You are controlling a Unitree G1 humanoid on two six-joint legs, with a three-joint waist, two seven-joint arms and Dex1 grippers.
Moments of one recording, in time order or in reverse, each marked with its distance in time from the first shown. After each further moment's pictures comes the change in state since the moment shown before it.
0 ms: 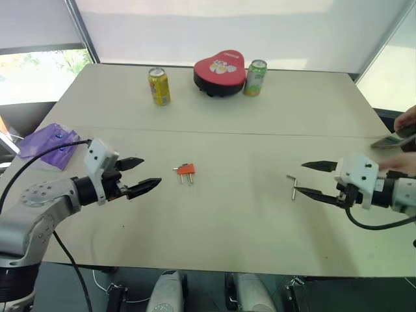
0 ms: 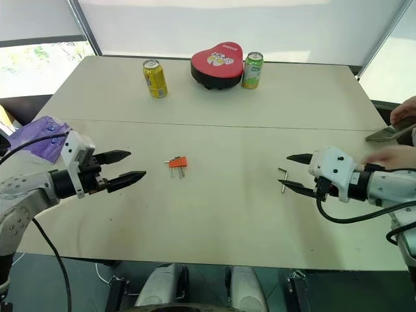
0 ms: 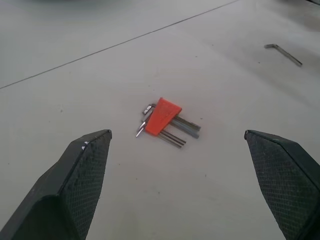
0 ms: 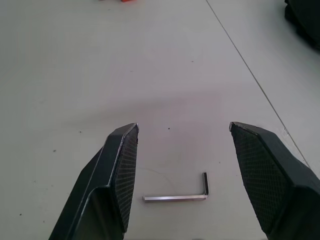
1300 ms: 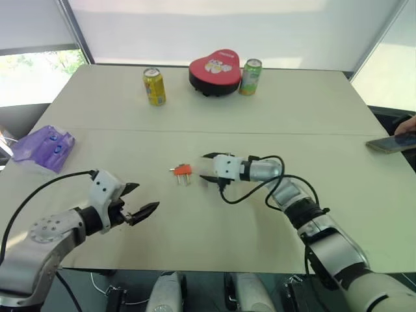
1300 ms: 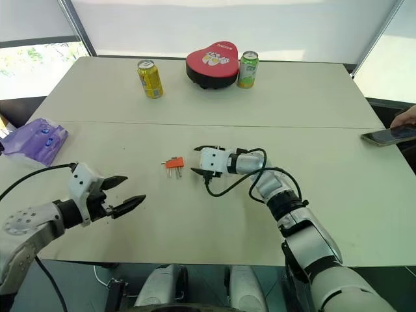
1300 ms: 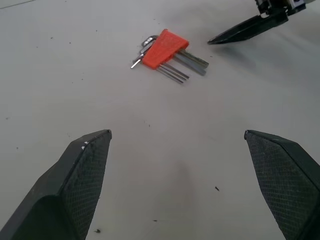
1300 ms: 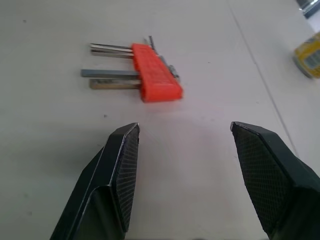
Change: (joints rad) left arm 0.295 -0.081 -0.006 -0.147 0.131 -0.076 0.136; right arm -0.744 0.704 0.668 0.998 -0.548 -0.633 -0.255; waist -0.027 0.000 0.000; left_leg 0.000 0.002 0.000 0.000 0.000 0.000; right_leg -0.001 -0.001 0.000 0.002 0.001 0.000
